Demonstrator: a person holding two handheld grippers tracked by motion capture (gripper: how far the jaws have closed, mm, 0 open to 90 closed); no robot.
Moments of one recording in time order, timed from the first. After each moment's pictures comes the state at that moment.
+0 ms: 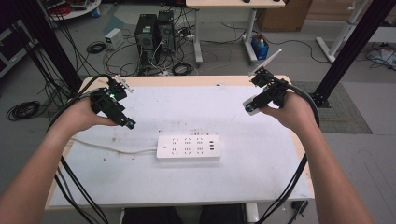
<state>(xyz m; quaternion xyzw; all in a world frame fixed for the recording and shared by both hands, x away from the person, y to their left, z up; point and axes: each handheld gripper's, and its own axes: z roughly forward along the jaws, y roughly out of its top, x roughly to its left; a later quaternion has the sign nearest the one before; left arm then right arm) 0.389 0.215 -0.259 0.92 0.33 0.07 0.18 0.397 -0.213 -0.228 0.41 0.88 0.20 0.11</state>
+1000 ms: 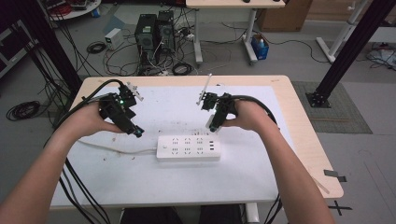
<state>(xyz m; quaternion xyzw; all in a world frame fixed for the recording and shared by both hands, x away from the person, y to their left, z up) 0.372 0.189 -0.259 0.95 0.26 0.04 0.18 0.416 -0.100 -0.296 0.17 0.98 0.11 0.05</state>
